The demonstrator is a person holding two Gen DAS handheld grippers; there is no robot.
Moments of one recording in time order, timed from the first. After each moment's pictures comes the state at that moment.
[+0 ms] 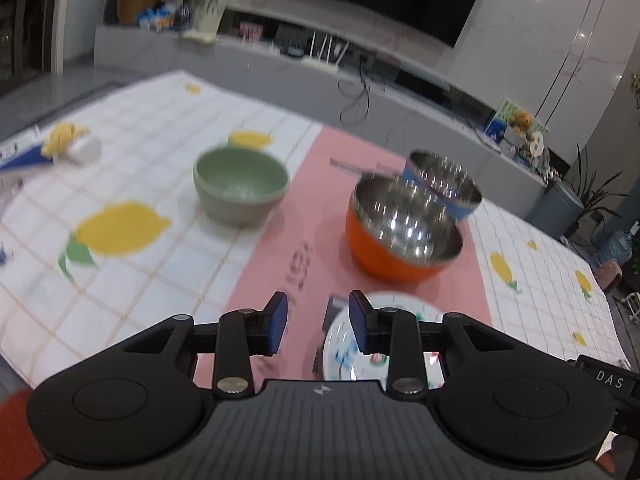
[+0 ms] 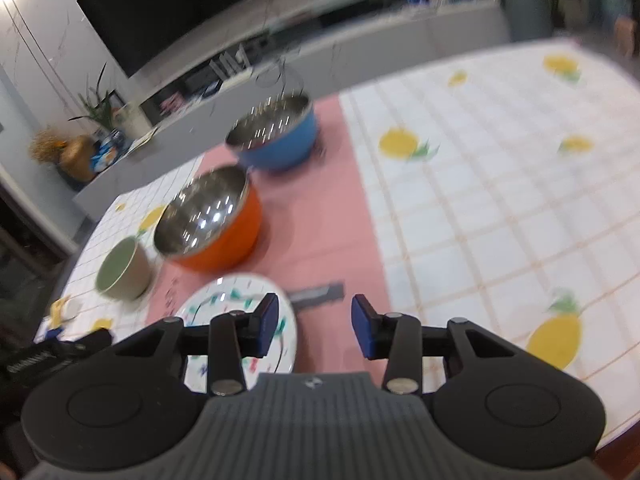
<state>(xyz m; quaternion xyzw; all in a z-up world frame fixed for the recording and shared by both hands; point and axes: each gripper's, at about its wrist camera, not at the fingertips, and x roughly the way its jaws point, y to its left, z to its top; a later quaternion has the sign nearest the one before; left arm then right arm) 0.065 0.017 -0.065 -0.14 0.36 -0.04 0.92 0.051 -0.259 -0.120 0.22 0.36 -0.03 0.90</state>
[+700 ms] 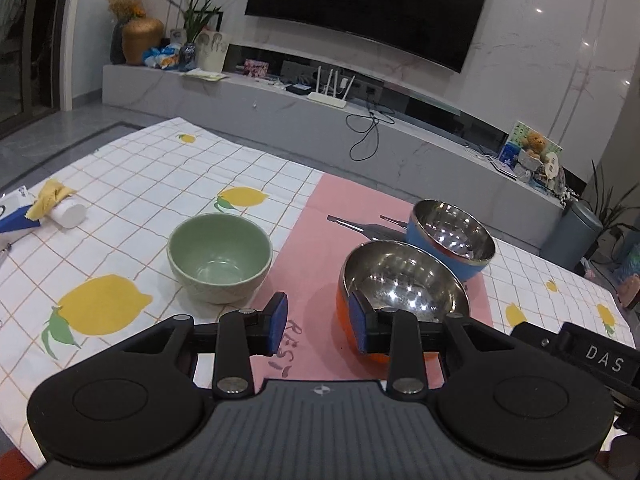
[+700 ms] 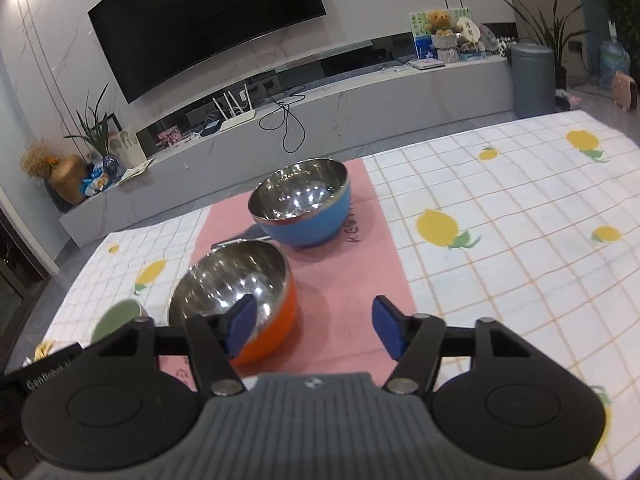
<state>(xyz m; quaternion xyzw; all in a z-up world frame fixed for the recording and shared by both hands) 0.119 -0.004 -0.057 -0.12 0.32 -0.01 0.94 0.119 -0.223 -0.096 0.20 0.32 -0.05 0.93</state>
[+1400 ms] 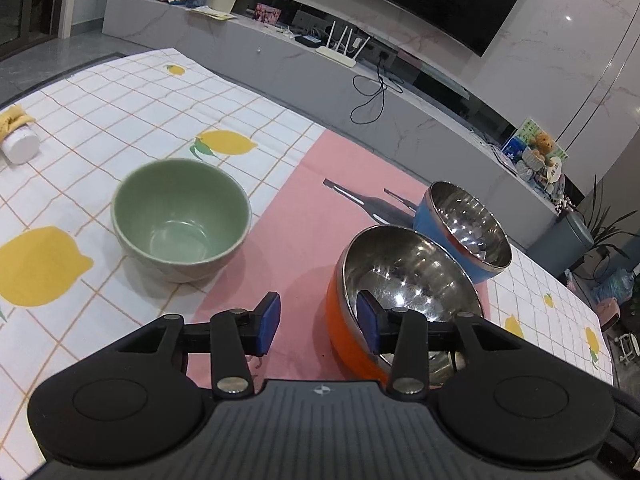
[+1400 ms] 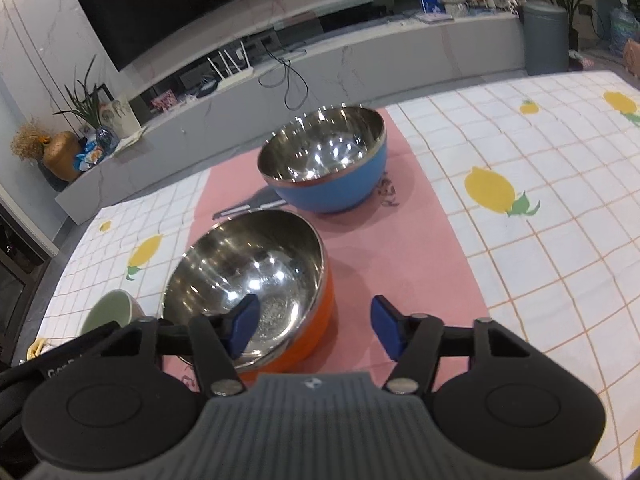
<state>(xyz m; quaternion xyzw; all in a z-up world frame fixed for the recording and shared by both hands) 0.171 0.001 -0.094 -0.20 0.38 -0.03 0.90 0.178 -0.199 -0.130 0.21 0.38 -0.04 0.90</state>
